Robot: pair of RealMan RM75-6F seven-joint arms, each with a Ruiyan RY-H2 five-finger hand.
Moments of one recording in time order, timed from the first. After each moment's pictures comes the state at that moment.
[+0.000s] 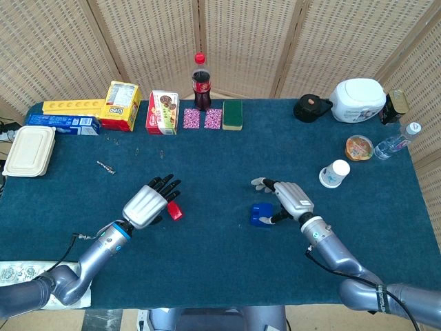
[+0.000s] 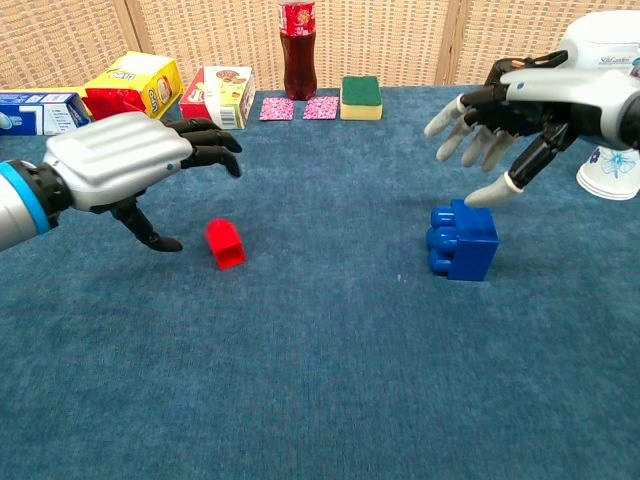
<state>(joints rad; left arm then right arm) -0.69 -1.58 -0.04 -1.31 1.54 1.07 0.35 0.71 -1.30 0.20 -1.71 -1.07 0.84 0.07</state>
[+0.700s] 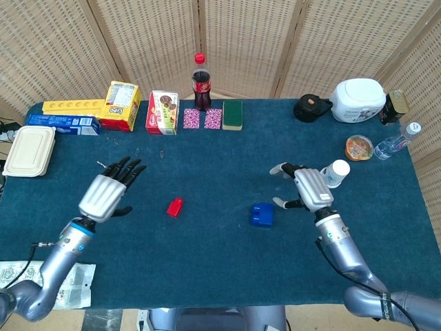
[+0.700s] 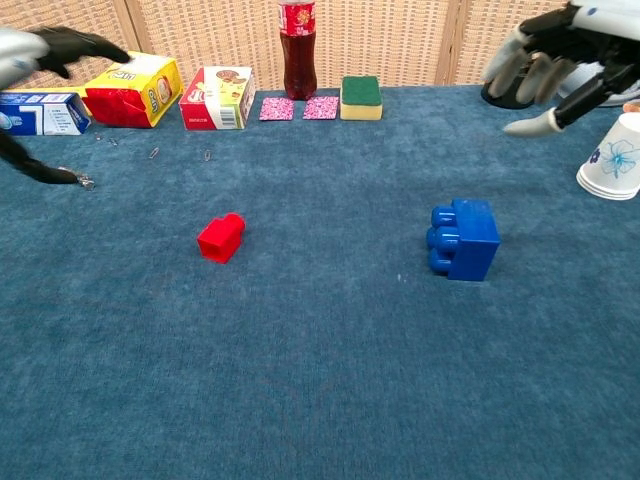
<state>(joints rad) -0.54 -1.29 -0.07 -1.60 1.44 1.23 0.28 0.61 -1.34 0.21 -1.65 -1.20 1.13 0.00</state>
